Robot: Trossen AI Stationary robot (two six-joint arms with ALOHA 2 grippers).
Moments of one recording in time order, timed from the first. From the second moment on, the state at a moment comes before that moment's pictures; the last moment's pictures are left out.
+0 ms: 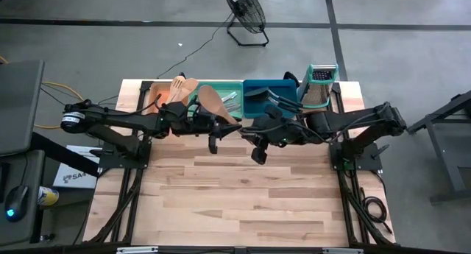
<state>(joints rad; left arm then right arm) -0.01 1.28 0.98 0.44 -0.09 -0.19 0.20 1.52 1.56 -0.65 0.37 0.33</state>
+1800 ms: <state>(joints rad) 0.88 1.39 0.98 -1.01 -0.23 -0.18 0.04 1.40 1.55 -1.06 0.58 0.71</state>
